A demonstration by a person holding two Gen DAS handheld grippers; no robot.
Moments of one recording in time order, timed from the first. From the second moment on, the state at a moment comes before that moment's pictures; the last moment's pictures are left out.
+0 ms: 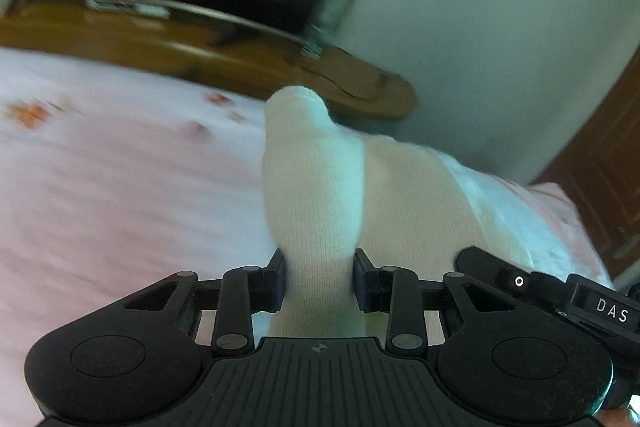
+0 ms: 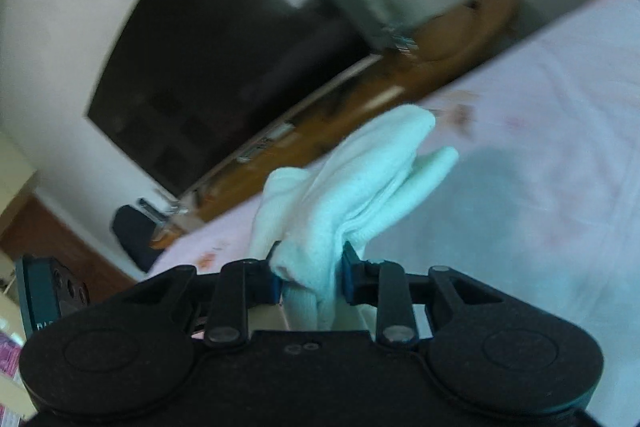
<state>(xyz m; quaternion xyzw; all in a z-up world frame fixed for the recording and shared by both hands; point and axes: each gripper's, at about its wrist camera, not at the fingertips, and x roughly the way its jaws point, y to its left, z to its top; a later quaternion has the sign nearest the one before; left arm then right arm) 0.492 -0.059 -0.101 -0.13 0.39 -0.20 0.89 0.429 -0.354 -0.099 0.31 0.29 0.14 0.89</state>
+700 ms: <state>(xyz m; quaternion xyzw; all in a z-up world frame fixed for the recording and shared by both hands) 0.452 0.008 -0.164 -0.04 0.43 -0.05 0.90 0.435 -0.216 -0.131 0.07 0.33 0.13 0.93</state>
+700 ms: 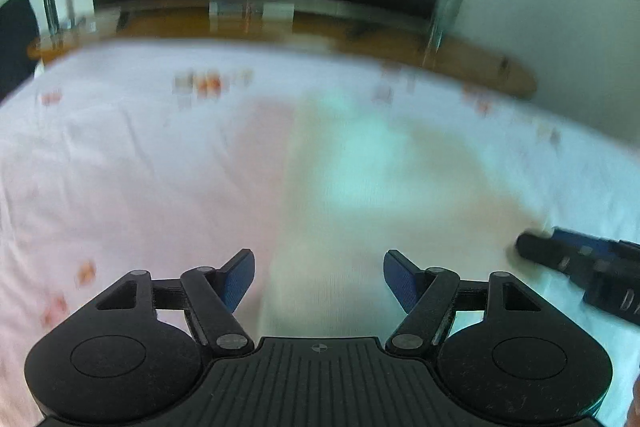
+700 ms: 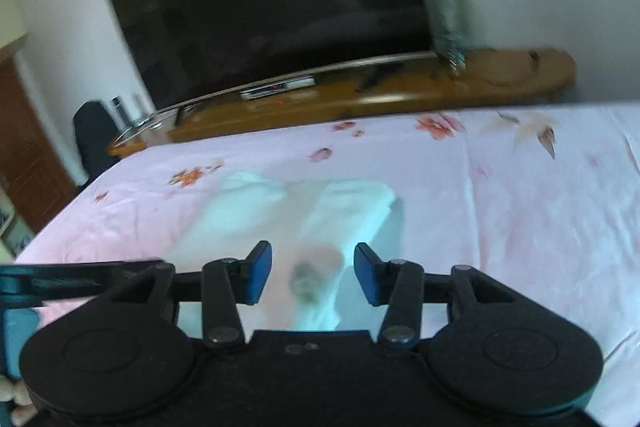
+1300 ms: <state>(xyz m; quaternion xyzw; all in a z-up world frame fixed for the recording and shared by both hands) 0.260 0.035 -0.005 0.01 0.30 -0.07 0.95 0.213 -0.220 -0.014 0.08 0.27 0.05 0.96</state>
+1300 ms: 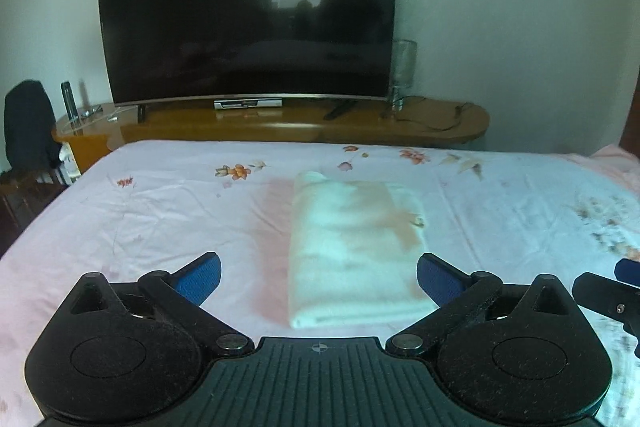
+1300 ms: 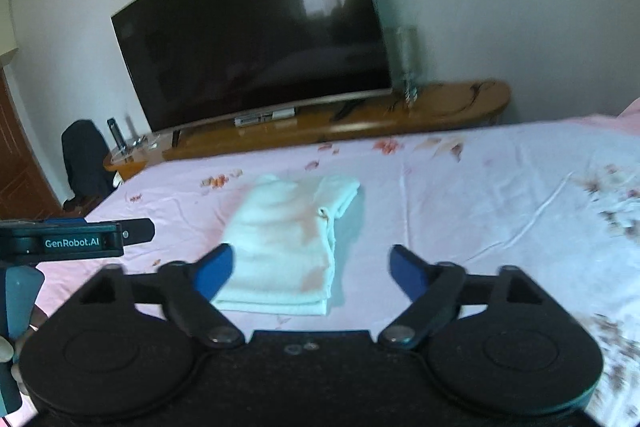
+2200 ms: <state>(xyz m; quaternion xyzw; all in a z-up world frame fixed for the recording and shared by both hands) 0.188 0.051 0.008 0.03 0.29 -0.04 0.96 0.152 -0.189 -0.001 0.07 0.22 0.00 0.97</state>
